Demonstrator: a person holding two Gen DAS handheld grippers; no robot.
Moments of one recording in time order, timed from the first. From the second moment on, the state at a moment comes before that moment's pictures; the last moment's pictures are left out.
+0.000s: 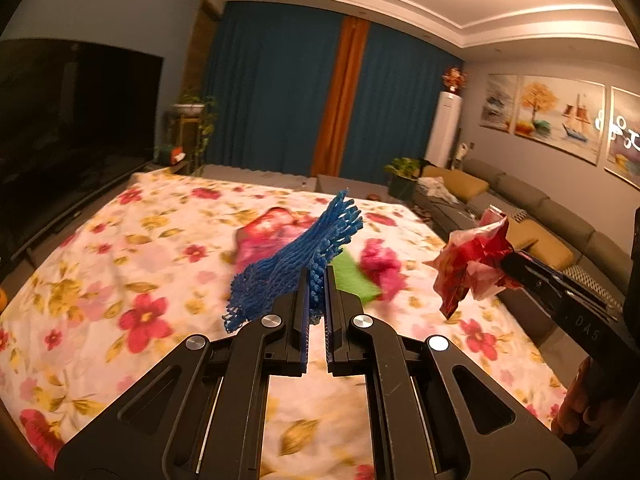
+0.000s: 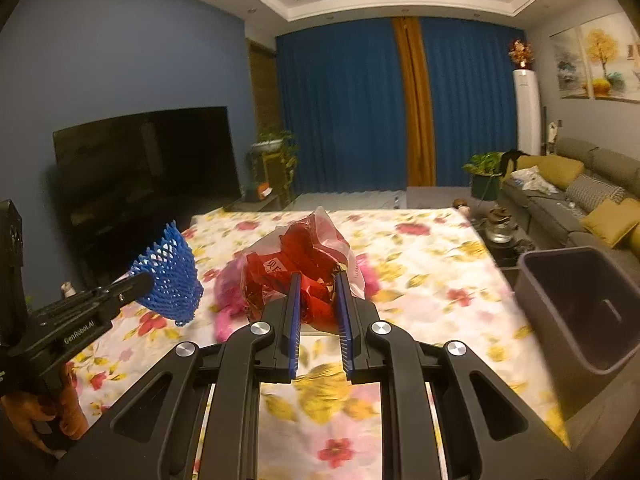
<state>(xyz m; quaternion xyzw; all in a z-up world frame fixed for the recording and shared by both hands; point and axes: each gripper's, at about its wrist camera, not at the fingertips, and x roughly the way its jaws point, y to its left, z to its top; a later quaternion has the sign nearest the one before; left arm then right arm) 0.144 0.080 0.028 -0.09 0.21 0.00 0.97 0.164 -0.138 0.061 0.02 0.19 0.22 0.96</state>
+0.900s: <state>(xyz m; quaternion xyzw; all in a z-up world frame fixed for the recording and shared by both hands) 0.242 -0.158 0.065 -0.03 0.19 -0.20 0.96 0.171 -0.335 0.081 0.04 0.12 -0.03 0.99</state>
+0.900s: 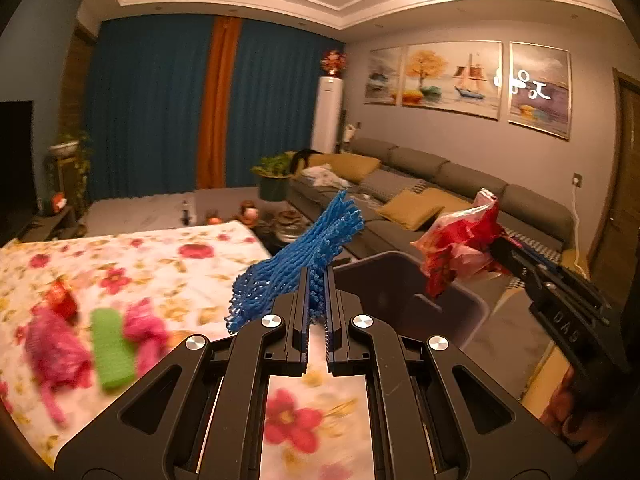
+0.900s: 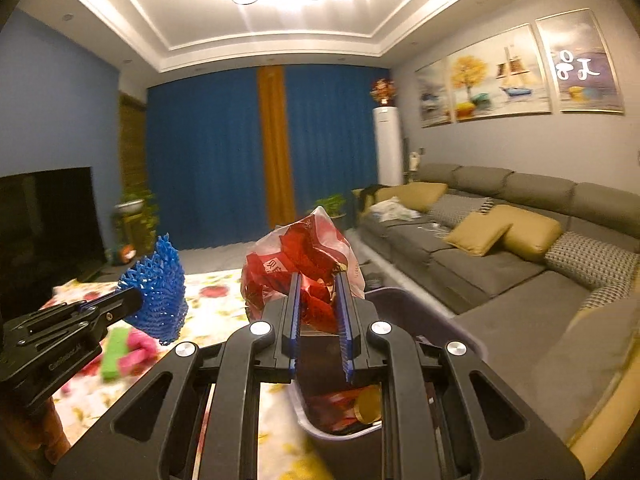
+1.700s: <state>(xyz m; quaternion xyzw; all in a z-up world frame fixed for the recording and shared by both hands) 0.287 -0.265 0.043 -0.02 0.18 -0.32 0.93 0.196 -0.389 0.055 0.07 0.13 -0.11 0.98</state>
